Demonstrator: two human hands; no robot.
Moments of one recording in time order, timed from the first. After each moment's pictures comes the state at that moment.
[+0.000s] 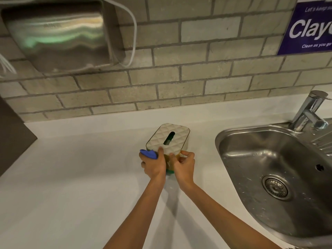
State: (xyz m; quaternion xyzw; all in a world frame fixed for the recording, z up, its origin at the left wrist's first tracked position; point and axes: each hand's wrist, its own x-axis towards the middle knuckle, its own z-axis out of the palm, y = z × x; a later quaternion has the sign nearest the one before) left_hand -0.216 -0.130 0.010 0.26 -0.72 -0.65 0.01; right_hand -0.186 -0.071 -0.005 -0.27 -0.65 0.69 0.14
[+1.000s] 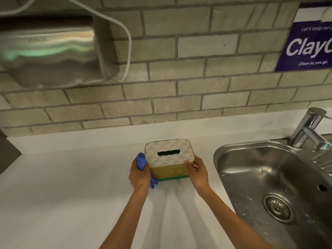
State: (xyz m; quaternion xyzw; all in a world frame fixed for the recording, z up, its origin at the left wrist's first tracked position) left_hand -0.269 -0.151 0.005 0.20 -0.76 -0.62 0.04; right_hand -0.229 0.005 -0.014 -0.24 -0.70 0.66 0.13
